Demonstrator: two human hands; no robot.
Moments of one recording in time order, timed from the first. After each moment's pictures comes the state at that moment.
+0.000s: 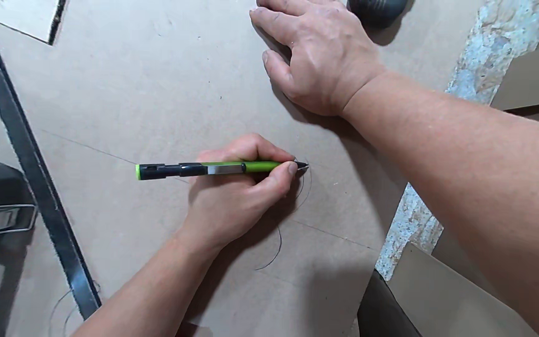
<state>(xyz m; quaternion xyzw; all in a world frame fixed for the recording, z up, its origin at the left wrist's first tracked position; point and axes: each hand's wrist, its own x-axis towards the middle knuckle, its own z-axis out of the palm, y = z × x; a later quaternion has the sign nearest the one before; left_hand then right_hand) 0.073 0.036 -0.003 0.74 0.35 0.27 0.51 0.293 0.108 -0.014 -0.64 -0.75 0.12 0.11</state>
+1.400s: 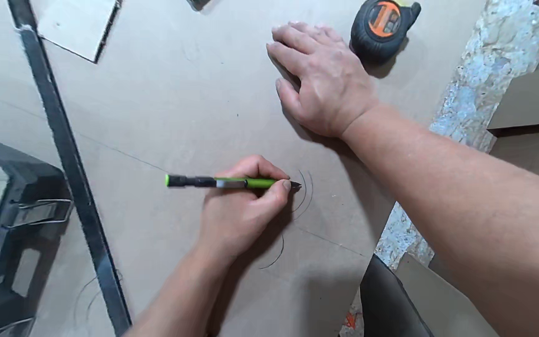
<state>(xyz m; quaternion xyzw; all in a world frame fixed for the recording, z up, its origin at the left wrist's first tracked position) 0.070 0.022 0.014 0.68 0.44 0.26 0.52 0.298 0.110 -0.020 -0.61 -0.77 0.08 0.15</state>
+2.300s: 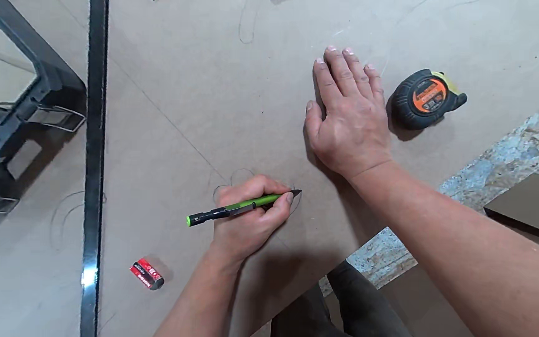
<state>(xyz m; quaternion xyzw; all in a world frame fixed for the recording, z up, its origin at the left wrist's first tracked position) 0.109 -0.020 0.001 0.62 0.56 0.38 0.40 0.297 0.110 -0.023 -0.60 -0.79 0.08 0.12</state>
